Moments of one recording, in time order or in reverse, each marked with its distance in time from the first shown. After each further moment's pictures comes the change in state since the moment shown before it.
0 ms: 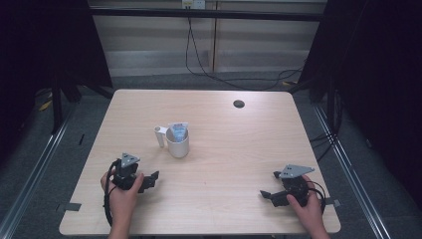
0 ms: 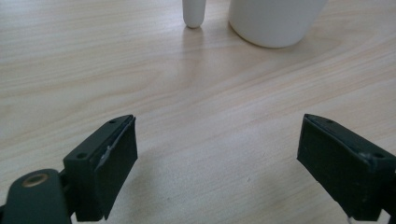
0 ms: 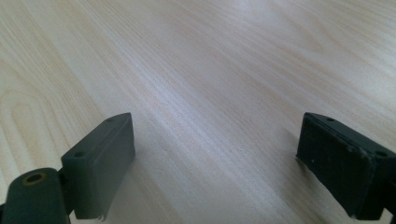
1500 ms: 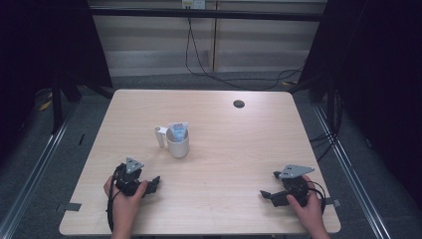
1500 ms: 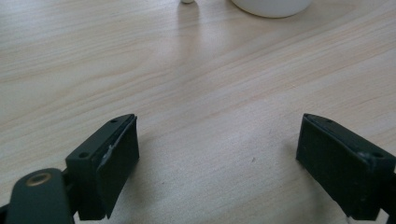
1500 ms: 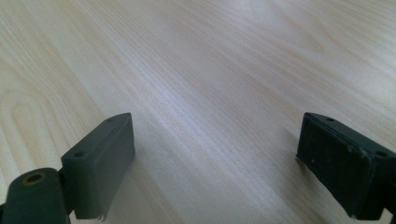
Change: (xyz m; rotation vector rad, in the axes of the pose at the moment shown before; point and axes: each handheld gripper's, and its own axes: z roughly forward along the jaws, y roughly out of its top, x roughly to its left) left arm -0.005 -0.012 0.007 0.026 0.026 0.071; right arm 0.000 0.000 0.000 0.001 -0.002 -0.001
